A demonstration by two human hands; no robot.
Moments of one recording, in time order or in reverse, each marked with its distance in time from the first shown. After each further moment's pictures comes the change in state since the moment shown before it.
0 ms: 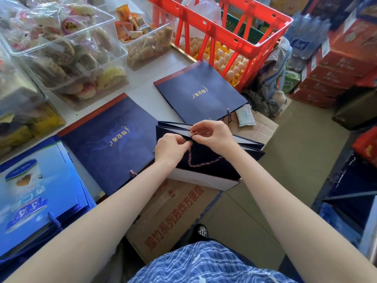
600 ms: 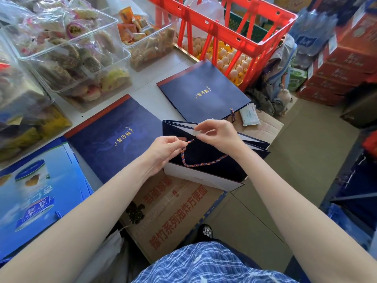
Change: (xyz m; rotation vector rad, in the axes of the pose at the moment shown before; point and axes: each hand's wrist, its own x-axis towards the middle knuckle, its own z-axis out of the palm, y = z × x) left_hand 0.000 -0.019 -0.023 -0.783 -0.400 -0.156; right_hand 0.003 0.009 -0.009 -0.088 -0.016 -0.057
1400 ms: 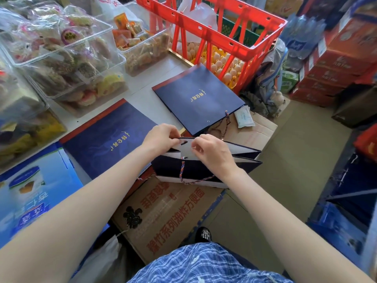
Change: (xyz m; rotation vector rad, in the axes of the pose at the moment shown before) left_hand 0.022 0.031 -0.002 1.077 0.156 0.268; right_hand -0.031 -0.003 0.024 -0.488 0.114 -0.261
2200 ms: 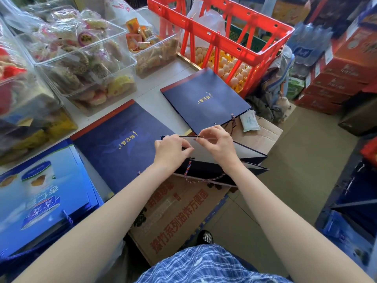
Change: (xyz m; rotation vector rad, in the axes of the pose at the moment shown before) left_hand -0.041 0.016 0.014 0.151 0.115 -0.037; right_hand 0.013 -0.005 -0.001 0.615 0.077 0.373
